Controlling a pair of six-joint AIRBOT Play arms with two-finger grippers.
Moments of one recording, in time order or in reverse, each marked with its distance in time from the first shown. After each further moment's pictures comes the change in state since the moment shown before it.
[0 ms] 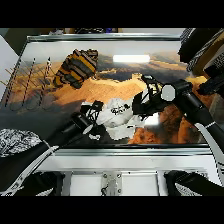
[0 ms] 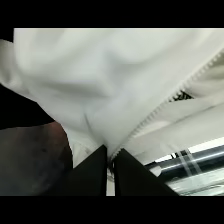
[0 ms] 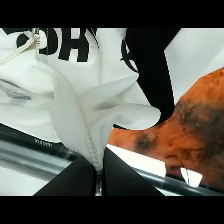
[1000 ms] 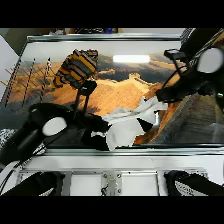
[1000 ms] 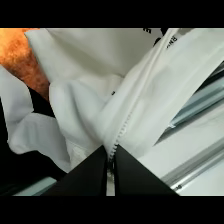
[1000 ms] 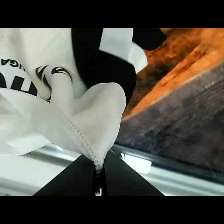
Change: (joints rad) left arm 0.032 0.211 0.203 -0.311 -0.121 0.129; right arm -0.157 -0.077 0.374 -0.138 0.347 -0.165
